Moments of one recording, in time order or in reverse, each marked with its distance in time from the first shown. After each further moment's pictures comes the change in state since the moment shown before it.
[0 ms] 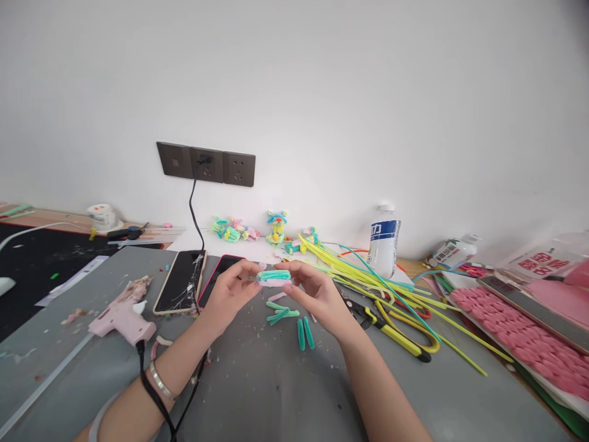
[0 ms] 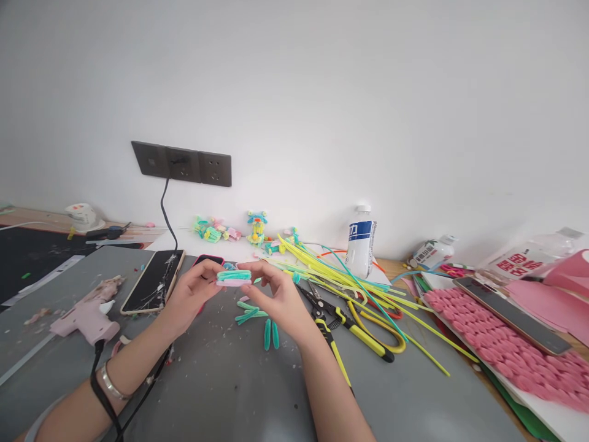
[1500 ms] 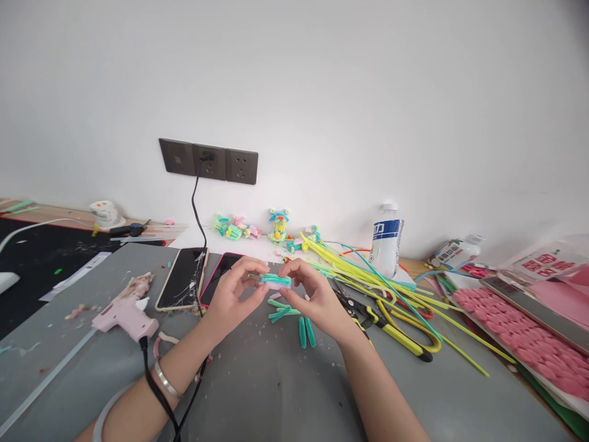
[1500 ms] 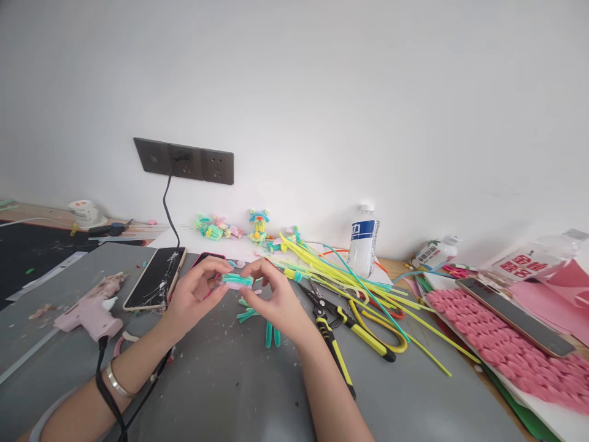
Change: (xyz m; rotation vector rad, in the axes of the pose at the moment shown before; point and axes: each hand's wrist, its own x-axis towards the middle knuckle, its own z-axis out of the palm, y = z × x) left_hand -0.004 -0.004 0.004 0.157 -0.004 0.248; right_hand 0.001 0.003 0.005 -0.168 -0.019 -0.082
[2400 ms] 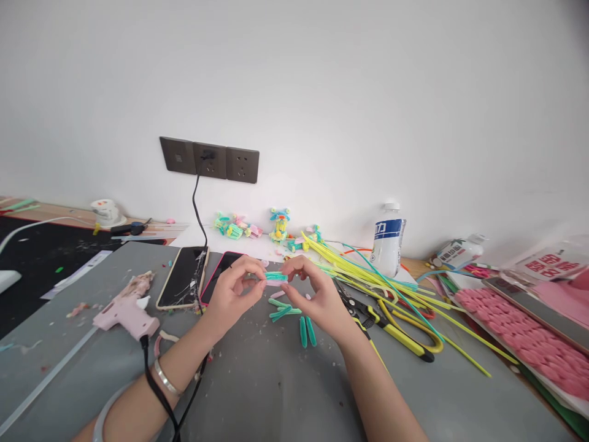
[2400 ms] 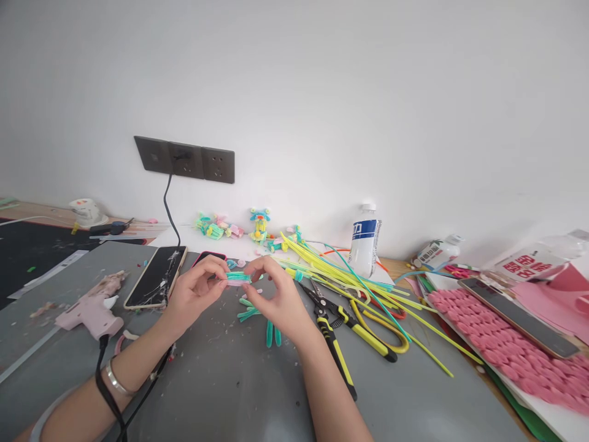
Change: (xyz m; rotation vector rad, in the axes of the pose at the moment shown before) left_hand 0.002 -0.006 -0.003 0.028 -0.022 0.059; right_hand 0.000 0.000 0.000 -0.161 0.060 -0.114
